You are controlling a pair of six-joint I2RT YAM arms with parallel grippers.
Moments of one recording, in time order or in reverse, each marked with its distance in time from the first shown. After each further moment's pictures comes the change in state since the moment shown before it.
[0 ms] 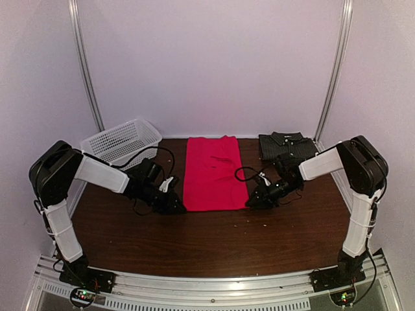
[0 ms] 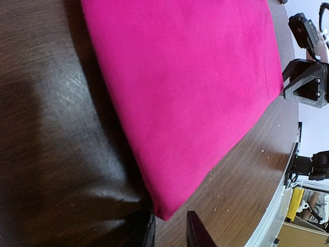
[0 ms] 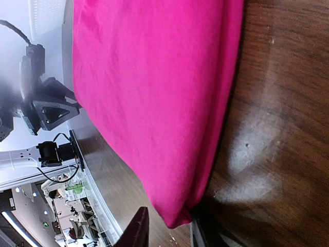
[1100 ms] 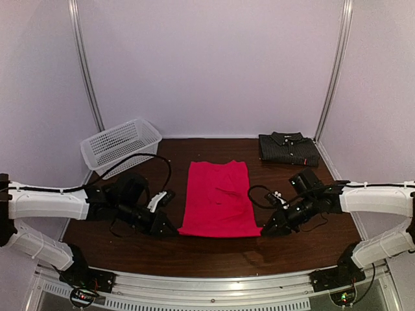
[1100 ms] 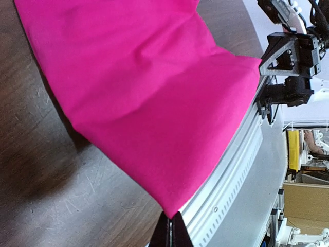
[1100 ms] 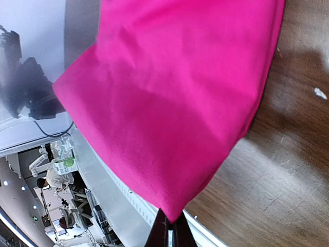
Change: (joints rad) left arm -0.275 -0.552 -0.279 -0.163 -0.059 -0.061; right arm 0.239 -0.681 -0.453 -0.117 0.130 0.216
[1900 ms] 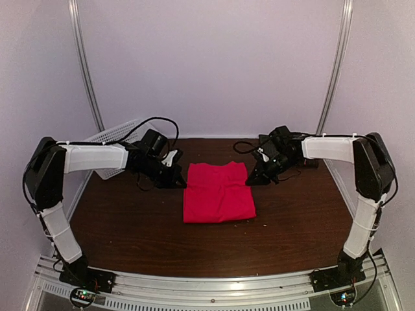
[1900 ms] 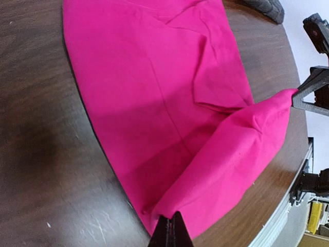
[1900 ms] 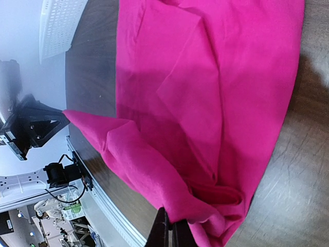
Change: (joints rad) left arm 0.249 0.462 0.591 -0.195 -0.117 0.146; right arm -0.212 0.557 0.718 -0.181 0.018 -0.154
